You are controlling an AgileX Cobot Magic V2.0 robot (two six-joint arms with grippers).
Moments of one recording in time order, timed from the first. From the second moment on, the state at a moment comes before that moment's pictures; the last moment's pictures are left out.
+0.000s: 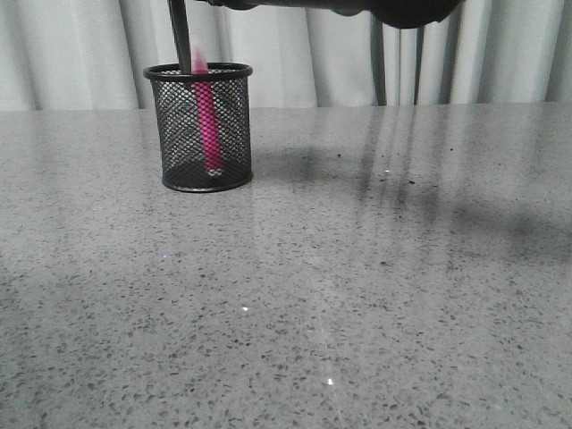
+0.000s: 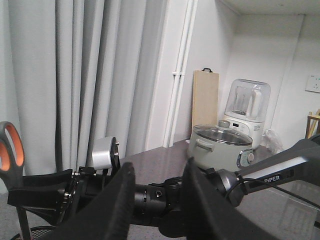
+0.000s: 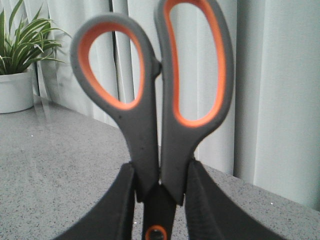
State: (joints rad) left arm -0.57 0.52 -0.77 -1.11 0.33 0.94; right arm 0.59 1.85 -1.25 -0.29 -0.69 0.22
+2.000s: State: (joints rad) left arm -0.57 0.52 -0.77 -1.11 0.32 0.94; right arm 0.57 1.85 -1.21 -0.29 -0.53 0.23
